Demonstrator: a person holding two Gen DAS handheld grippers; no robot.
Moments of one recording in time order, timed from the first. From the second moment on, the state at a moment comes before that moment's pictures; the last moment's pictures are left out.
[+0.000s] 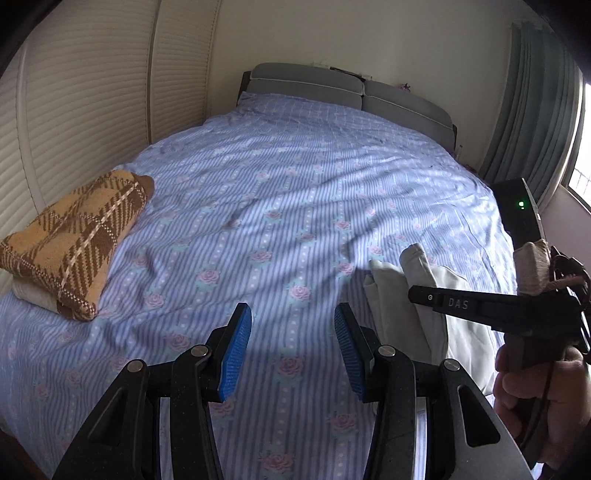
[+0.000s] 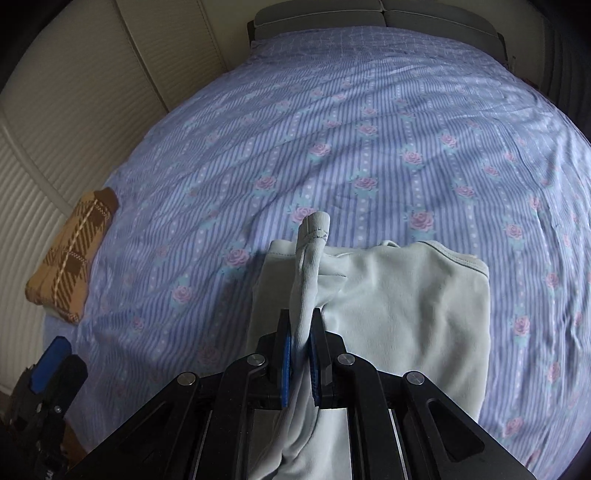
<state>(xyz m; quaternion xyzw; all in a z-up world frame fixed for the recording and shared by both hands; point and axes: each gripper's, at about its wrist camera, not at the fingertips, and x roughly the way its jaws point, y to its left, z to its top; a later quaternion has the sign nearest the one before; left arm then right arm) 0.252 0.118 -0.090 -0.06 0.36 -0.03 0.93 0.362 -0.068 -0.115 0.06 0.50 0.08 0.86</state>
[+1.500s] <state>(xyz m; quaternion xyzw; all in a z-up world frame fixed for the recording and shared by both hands) 0.345 0.006 -0.145 -0.03 0.43 -0.17 0.89 0.257 -0.225 -0.132 0.18 0.42 0.02 0.89</state>
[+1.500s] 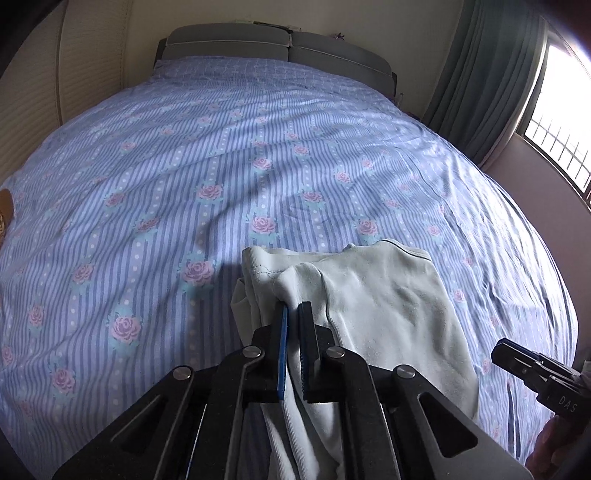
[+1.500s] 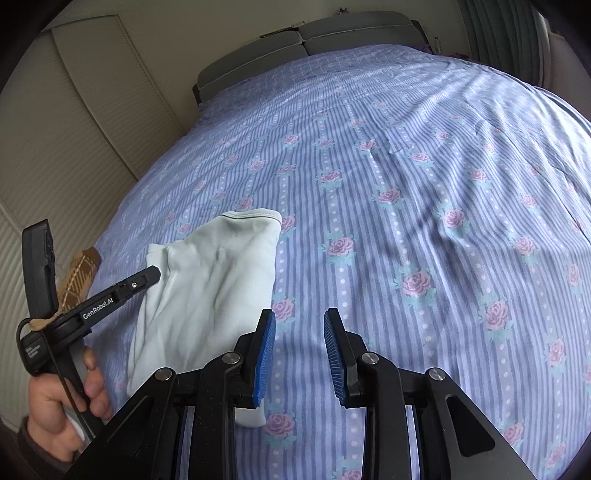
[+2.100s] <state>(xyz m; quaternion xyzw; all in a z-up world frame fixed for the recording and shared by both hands) 0.352 0.012 -0.135 0.01 0.43 -0.18 0.88 0.250 -0.227 -0.138 0.18 0.42 0.02 0.89</state>
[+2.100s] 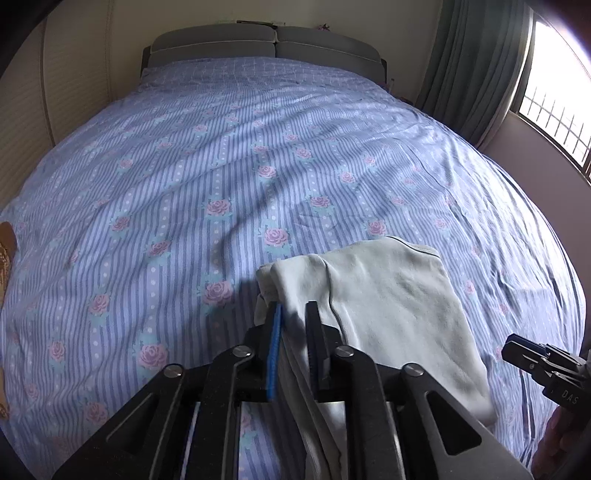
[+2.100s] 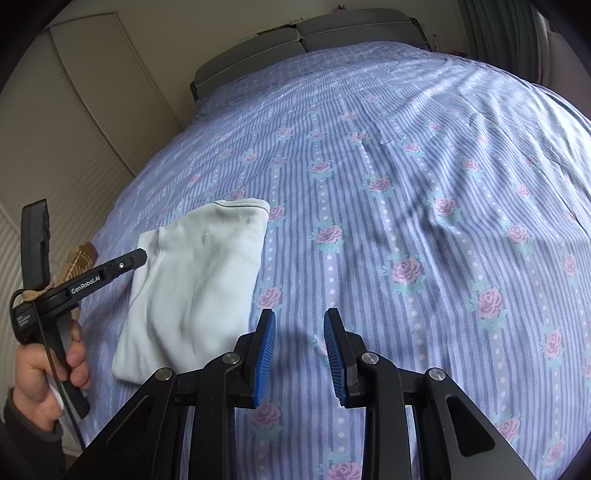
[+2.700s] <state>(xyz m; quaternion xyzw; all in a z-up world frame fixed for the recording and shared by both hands) 0.237 0.021 -0.155 -0.04 0.46 -0.17 0.87 0.219 -0.224 -0.143 0.17 0.43 0.03 0.88</state>
